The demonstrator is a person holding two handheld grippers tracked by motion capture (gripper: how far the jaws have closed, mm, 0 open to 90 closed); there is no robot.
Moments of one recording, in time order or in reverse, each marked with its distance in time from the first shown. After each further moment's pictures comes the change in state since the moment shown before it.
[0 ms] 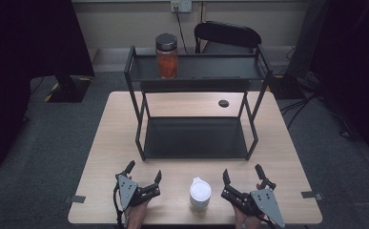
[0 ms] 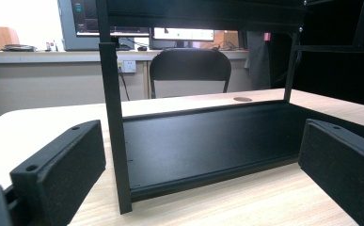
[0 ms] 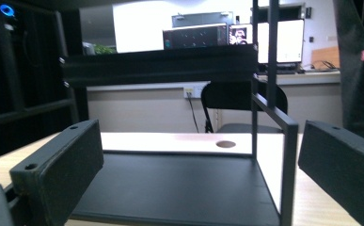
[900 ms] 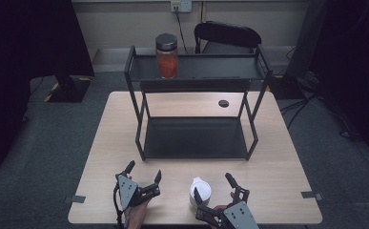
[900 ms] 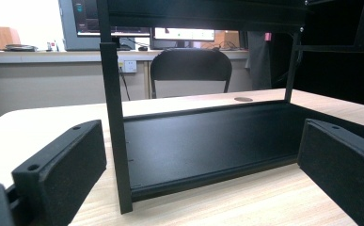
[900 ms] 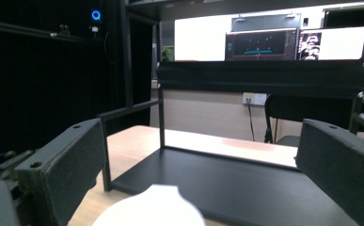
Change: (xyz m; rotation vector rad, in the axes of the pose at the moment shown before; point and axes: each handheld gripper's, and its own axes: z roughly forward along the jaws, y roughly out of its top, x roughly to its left) left arm 0.000 0.000 0.000 0.000 0.003 0.000; right arm 0.032 0.013 -0.018 0.014 0.246 -0.032
